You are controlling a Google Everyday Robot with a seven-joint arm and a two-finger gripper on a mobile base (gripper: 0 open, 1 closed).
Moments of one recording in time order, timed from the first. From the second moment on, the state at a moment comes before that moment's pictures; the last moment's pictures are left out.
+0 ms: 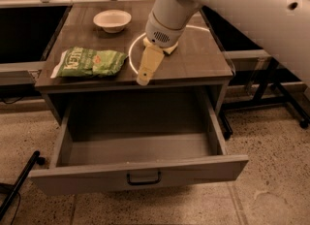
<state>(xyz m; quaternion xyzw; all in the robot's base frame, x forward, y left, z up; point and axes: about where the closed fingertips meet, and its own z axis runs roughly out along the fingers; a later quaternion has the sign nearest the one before) 0.621 0.002 0.895 -0.60 0.77 0.02 0.23</state>
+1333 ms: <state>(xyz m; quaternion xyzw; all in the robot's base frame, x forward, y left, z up) 0.651 0.058 0.900 -0.64 0.73 0.03 0.26</state>
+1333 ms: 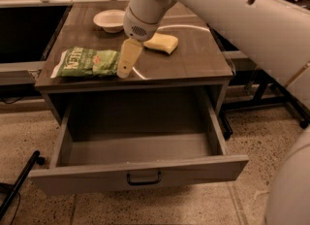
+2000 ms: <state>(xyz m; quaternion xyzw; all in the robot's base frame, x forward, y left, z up) 0.668 0.101 0.885 -0.66 0.71 0.05 0.25</state>
